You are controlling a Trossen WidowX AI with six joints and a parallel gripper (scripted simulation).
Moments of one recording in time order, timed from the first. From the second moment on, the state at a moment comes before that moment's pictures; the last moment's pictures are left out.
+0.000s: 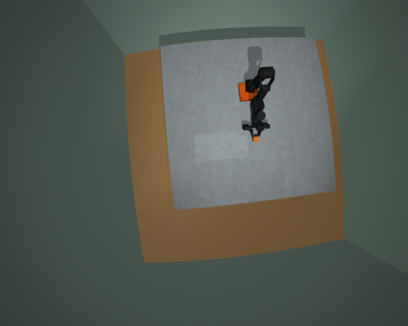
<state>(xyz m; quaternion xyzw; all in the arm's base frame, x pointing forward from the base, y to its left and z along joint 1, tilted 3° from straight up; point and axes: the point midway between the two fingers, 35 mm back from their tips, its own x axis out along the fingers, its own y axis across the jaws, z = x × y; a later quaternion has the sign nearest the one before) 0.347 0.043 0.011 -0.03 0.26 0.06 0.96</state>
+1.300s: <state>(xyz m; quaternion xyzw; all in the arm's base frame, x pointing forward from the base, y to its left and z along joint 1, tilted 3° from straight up) 0.348 0.043 0.011 -0.03 0.26 0.06 0.96</state>
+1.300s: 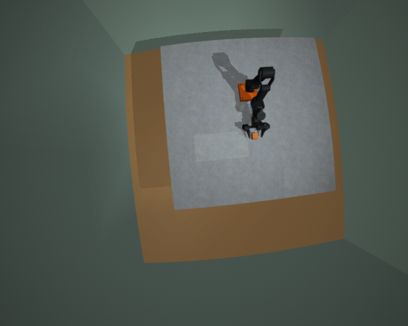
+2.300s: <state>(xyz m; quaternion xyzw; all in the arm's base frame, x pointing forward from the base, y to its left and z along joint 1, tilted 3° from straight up) 0.355 0.046 0.024 -0.04 0.40 0.06 0.92</state>
